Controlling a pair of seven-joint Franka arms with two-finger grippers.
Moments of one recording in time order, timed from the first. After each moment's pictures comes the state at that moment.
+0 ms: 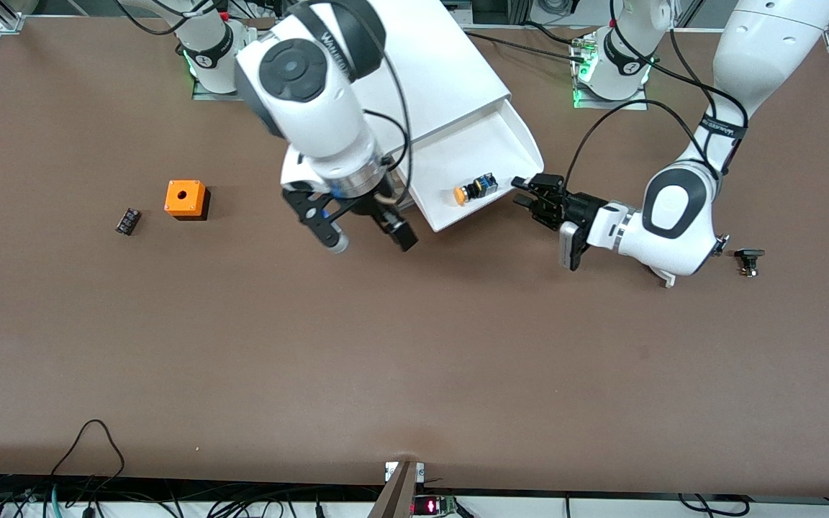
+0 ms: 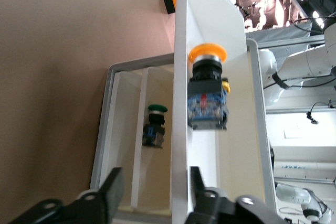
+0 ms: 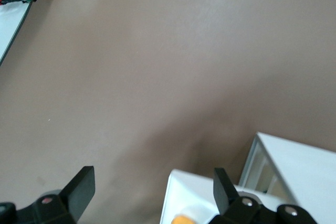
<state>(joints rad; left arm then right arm) 0.18 0.48 -0.35 -1.93 -0.90 1.64 0.94 0.64 0.57 0.08 -1.12 0.06 1.90 1.56</state>
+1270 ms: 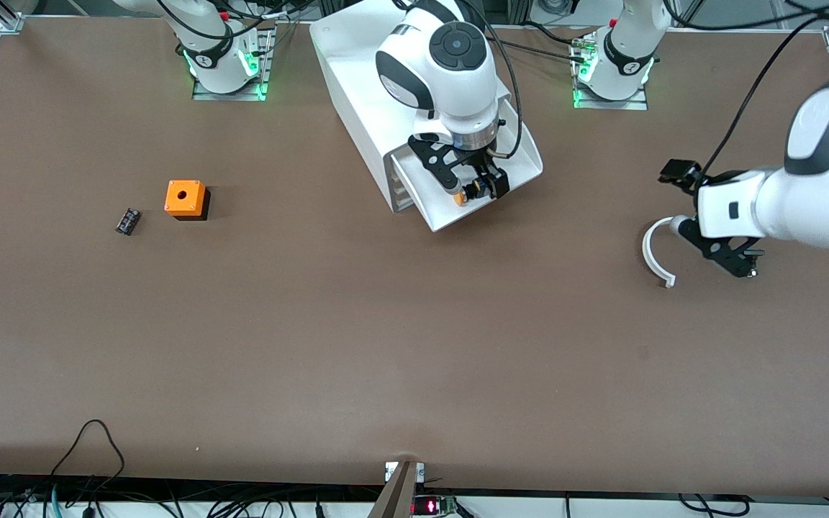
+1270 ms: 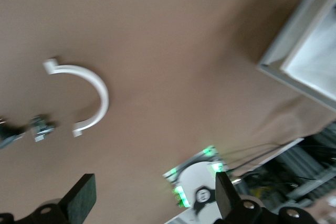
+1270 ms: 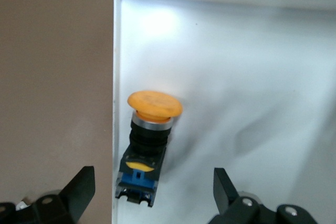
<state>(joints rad) 0.20 0.37 -0.39 -1.32 0.08 1.19 0.40 0.89 0.72 0.08 -1.12 0.06 1.99 1.88</state>
